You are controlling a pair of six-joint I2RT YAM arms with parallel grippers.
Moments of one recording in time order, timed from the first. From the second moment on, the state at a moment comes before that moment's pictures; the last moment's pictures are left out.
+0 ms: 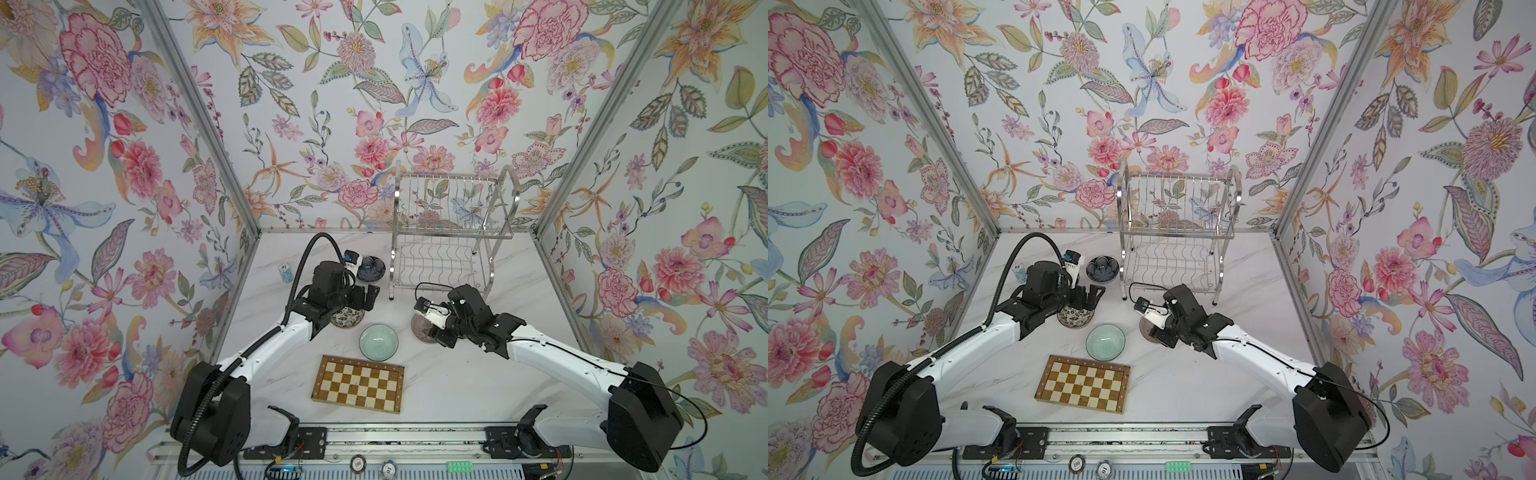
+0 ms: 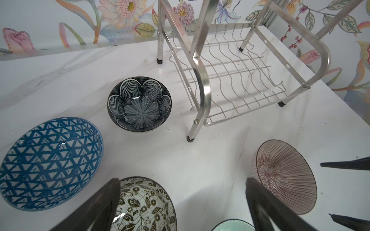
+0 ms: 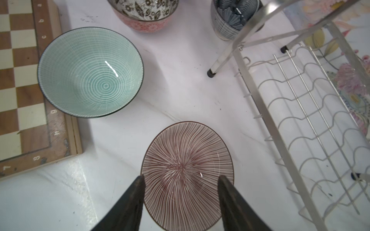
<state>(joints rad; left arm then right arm) -0.45 1.35 0.88 -0.10 0.10 -0.14 0.68 1.27 0.77 -0.26 -0.10 -0.43</state>
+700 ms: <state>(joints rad) -0.61 1.71 1.01 0.21 -0.10 -0.27 0.56 0.90 0.43 0.24 -0.02 0.03</state>
